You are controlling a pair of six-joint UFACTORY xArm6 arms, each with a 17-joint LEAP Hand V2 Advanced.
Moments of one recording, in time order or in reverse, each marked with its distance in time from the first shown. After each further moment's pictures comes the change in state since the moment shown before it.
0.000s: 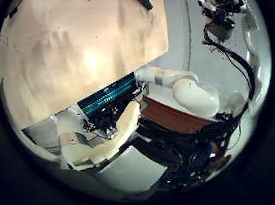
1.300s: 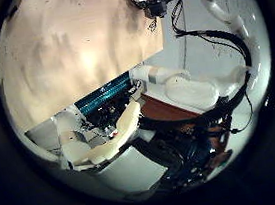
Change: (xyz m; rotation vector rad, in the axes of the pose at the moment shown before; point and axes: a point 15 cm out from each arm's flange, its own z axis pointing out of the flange) left arm 0.009 -0.005 -0.022 0.019 0.019 0.014; right arm 0.050 -0.089 0.153 -0.055 0.012 0.035
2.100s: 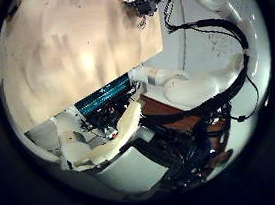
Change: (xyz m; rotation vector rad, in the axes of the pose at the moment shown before) left arm 0.000 -0.003 0.002 -0.011 0.005 0.001; right arm -0.001 -0.033 0.033 -0.083 0.012 -0.013
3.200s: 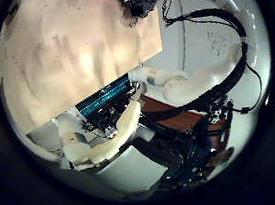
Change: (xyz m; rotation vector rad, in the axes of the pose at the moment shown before) left arm -0.004 -0.003 -0.004 0.011 0.002 -0.007; right arm -0.002 0.002 -0.033 -0.084 0.060 -0.042
